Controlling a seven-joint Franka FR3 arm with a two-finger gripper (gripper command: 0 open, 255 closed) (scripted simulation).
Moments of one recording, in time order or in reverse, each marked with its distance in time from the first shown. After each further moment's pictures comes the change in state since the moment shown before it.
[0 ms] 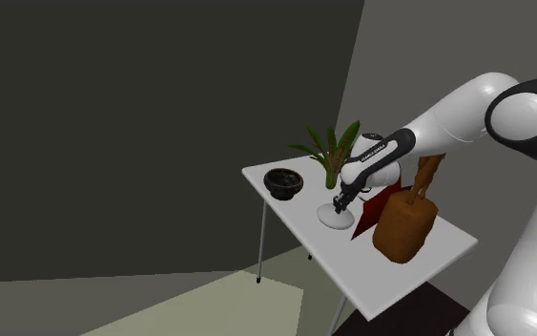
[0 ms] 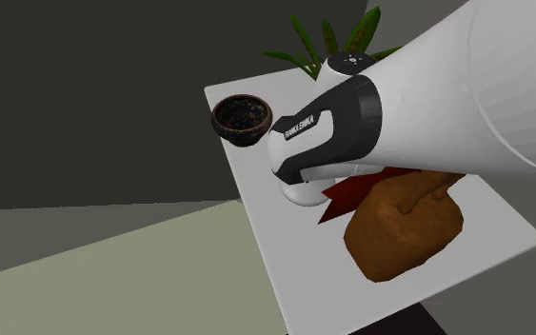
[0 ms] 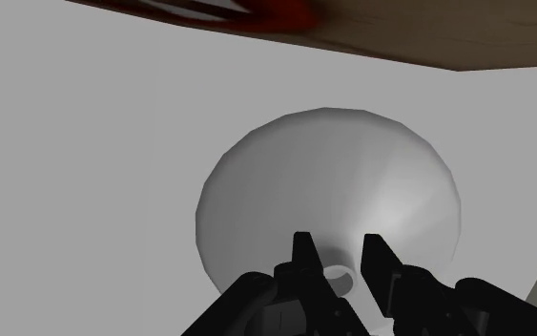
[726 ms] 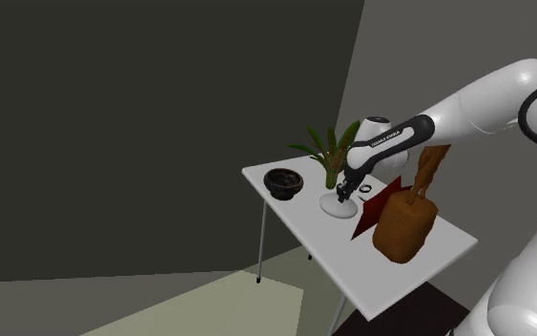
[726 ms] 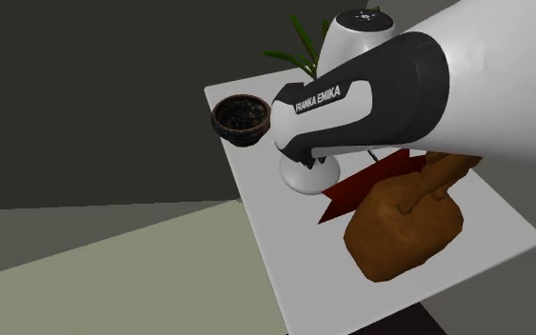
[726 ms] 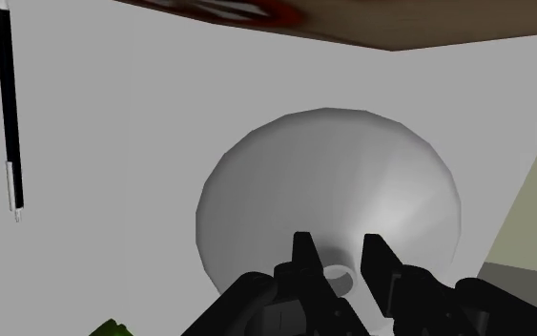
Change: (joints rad) arm 0.007 -0.116 -0.014 0.031 -0.064 -0.143 0.043
